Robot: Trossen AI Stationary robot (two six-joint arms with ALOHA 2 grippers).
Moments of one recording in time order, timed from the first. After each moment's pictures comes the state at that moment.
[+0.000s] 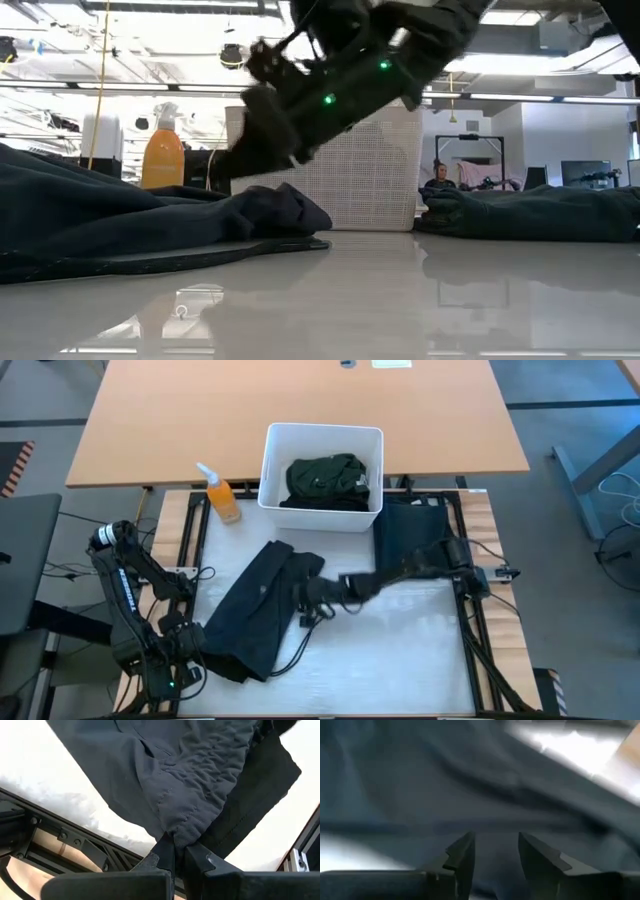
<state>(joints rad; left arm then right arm) -1.17 1.38 1.11 -1.24 -0.21 -1.65 0.13 2.09 1.28 0.35 0.23 0.00</state>
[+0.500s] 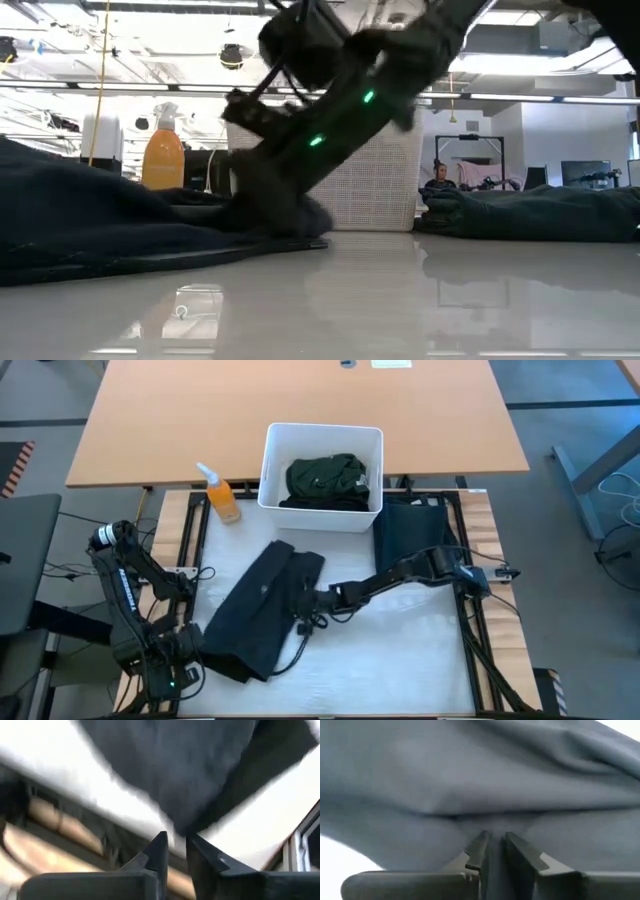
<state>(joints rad) -1.17 1.38 1.11 -1.25 -0.08 -1.72 0.16 2.22 1.38 0.13 0.24 0.01</state>
